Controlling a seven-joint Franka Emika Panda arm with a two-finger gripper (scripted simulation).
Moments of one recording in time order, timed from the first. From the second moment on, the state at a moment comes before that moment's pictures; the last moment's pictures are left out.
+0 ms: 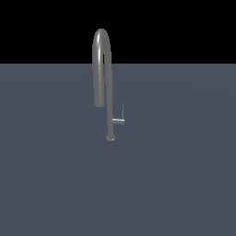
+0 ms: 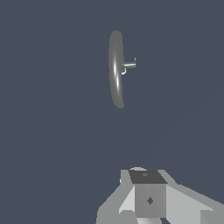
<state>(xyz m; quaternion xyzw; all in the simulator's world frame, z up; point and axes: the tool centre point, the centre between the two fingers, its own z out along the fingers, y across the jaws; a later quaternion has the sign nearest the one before) -0.193 0.013 0.484 -0.99 0.05 0.06 0.07</state>
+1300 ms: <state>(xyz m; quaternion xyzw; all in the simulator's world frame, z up) -0.054 -0.014 0.389 -0.89 0.27 0.25 0.28</state>
